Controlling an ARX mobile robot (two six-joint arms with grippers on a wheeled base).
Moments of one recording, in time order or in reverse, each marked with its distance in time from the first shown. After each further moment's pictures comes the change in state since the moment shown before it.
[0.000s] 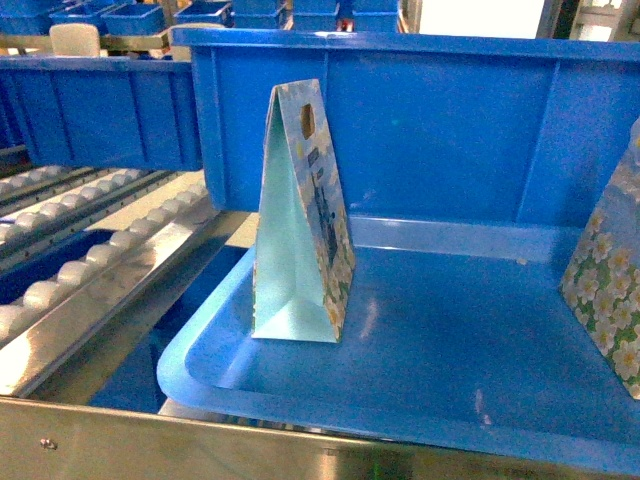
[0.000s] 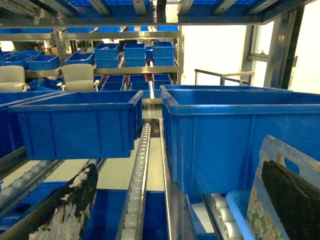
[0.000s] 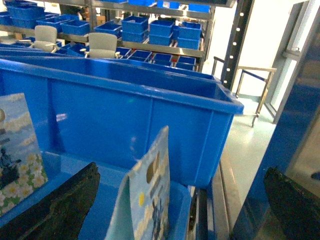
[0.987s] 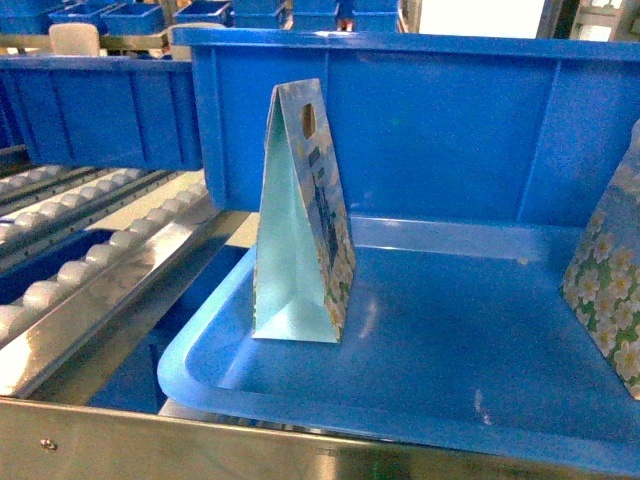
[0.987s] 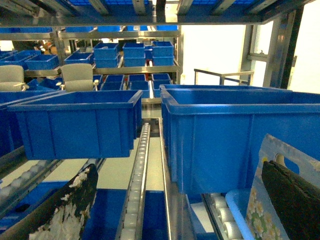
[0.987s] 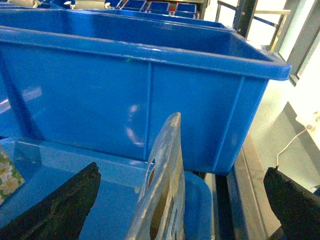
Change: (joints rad) left arm 0.000 0.000 0.000 -0.001 0.000 0.000; right arm 0.079 0.520 0.234 0.112 0.106 0.063
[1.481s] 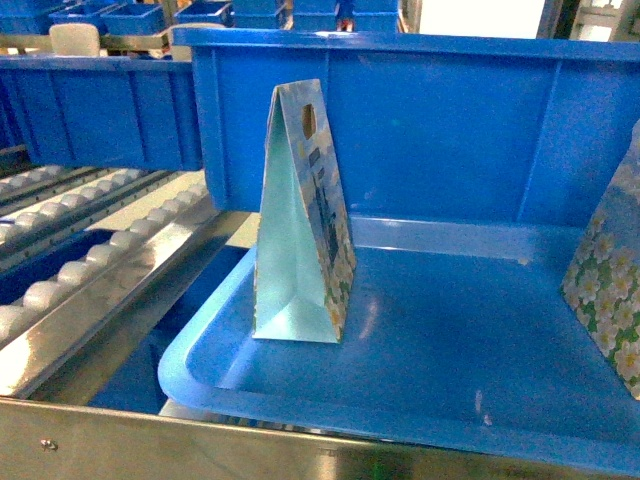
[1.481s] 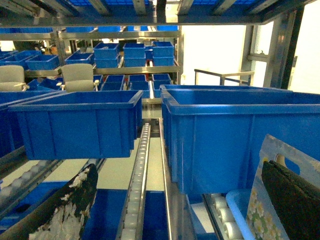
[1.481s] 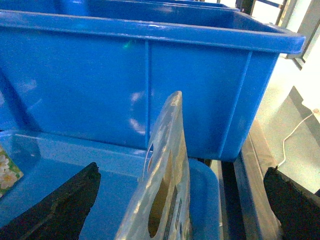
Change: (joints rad) left arm 0.000 0.000 0.000 0.000 0.000 0.000; right arm -0.009 0.066 0.006 -0.004 -0.006 0.051
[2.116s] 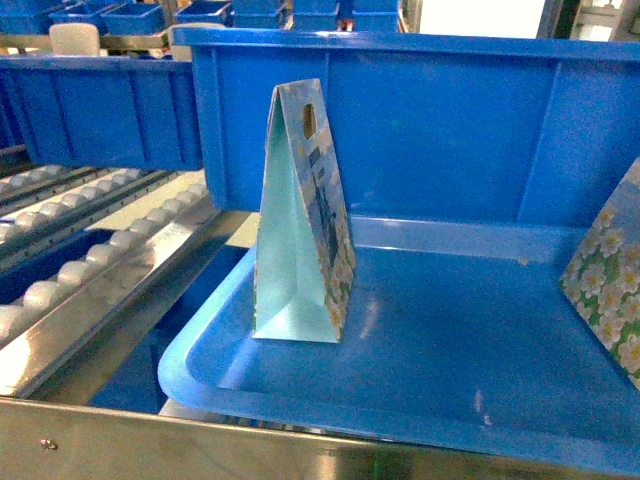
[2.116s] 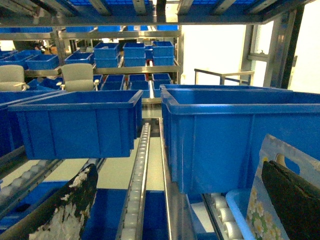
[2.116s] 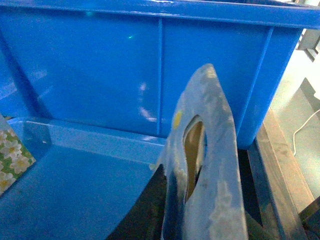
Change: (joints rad) left arm 0.000 0.000 0.000 0.000 0.000 0.000; right arm 0.026 0.015 -0.028 0.010 -0.004 0.023
